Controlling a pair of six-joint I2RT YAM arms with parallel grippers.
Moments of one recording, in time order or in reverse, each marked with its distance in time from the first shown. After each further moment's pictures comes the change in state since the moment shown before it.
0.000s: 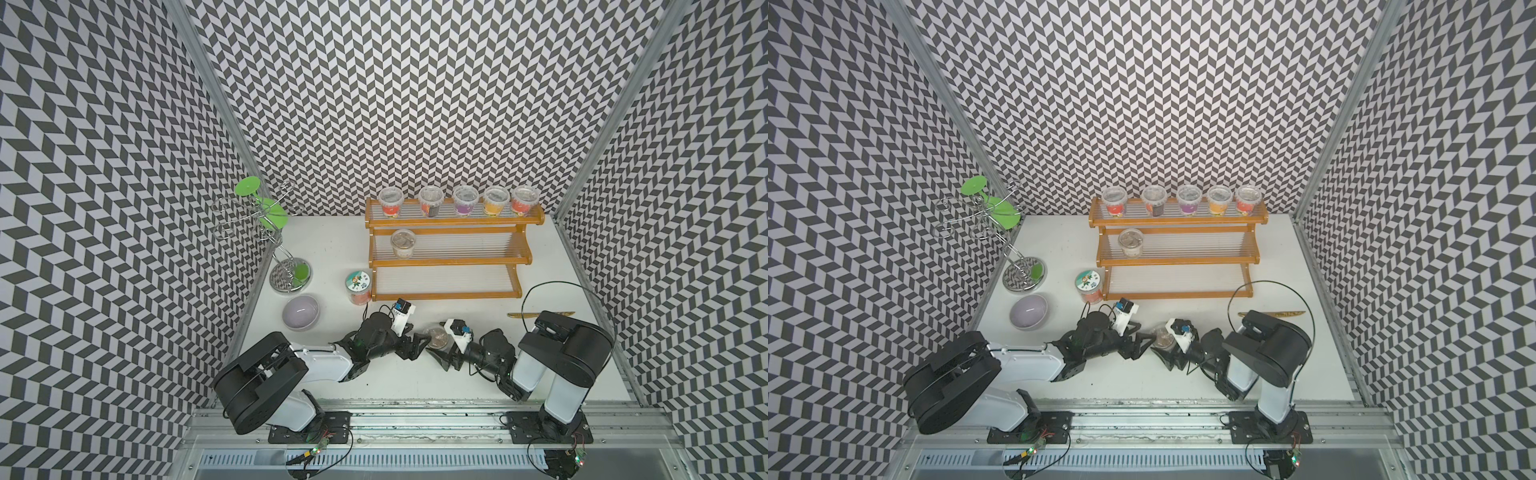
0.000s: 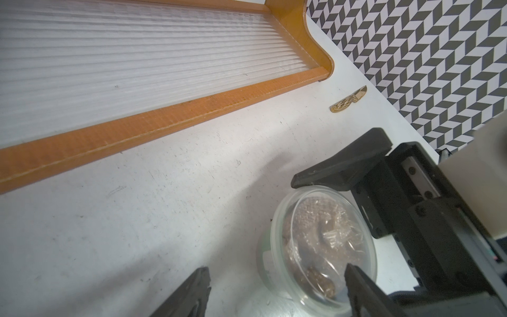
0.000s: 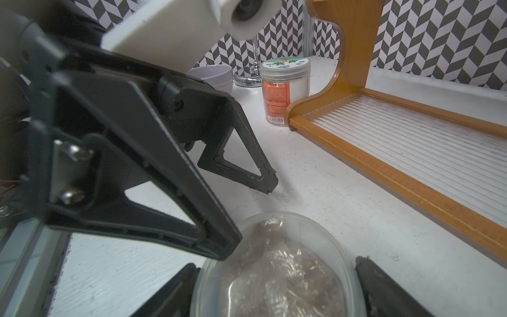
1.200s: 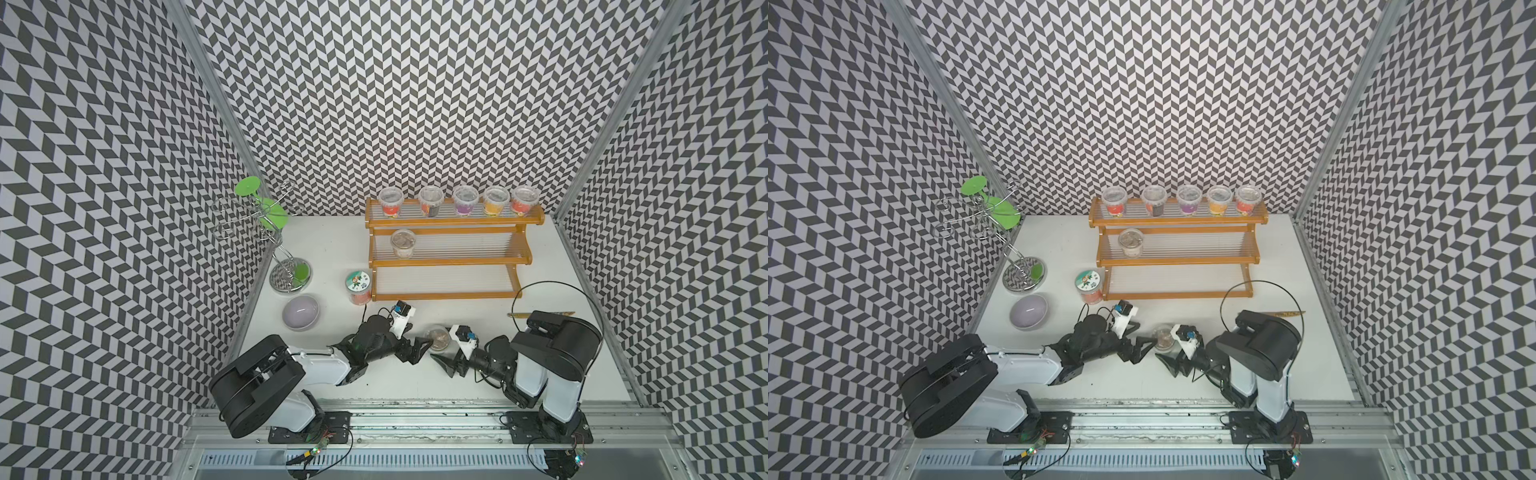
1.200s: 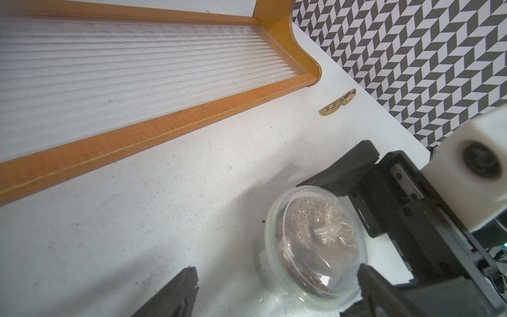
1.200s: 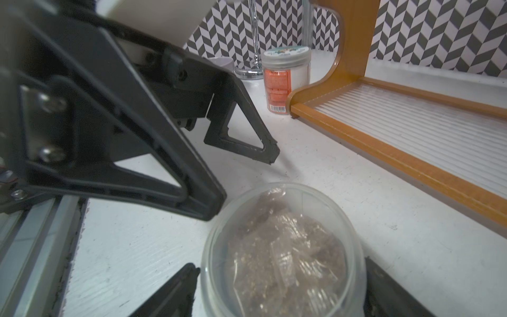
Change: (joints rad) left arm -0.013 -0.024 -0.032 0.047 0.001 0.026; right arm 0.008 0.053 -0.074 0.140 0.010 0.007
